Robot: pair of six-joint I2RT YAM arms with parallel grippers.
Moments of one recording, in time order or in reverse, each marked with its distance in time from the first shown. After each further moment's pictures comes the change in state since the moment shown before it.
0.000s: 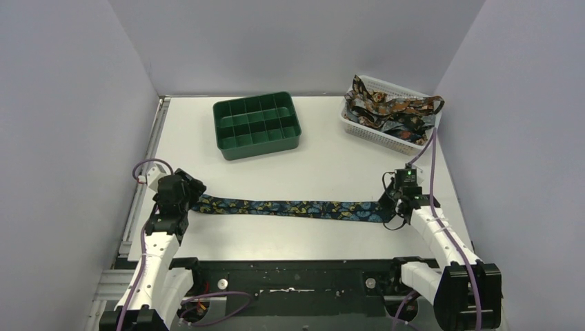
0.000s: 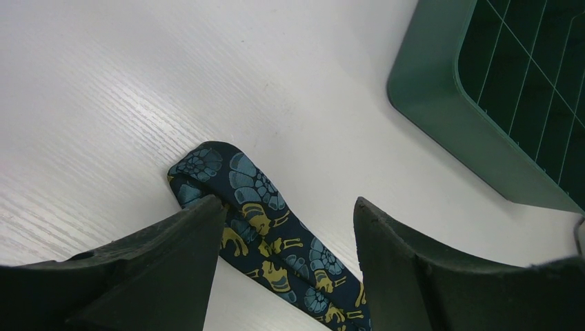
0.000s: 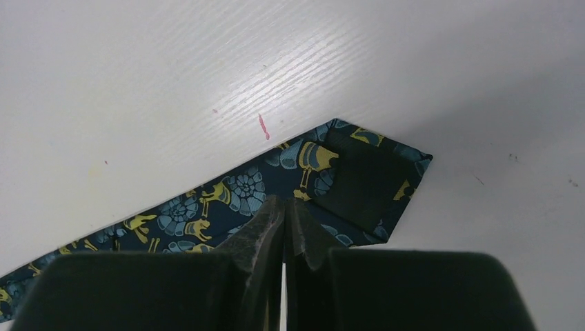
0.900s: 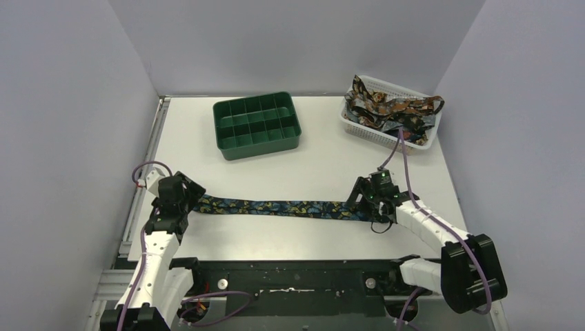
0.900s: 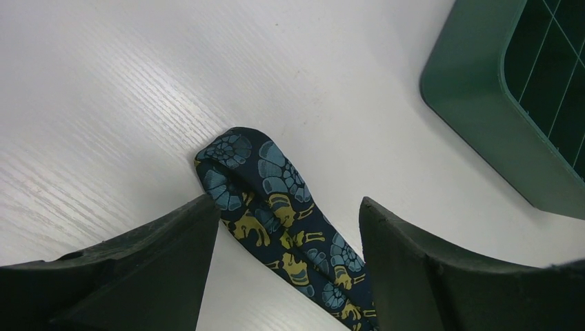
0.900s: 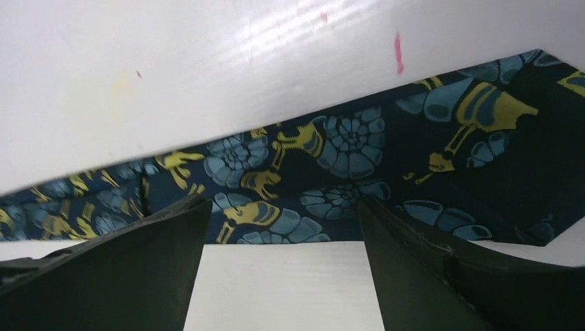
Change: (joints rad) left arm 0.013 0.010 0.000 -0.061 -0.021 -0.023; right arm 0.255 0.146 -0.014 0.080 -0.064 0.099
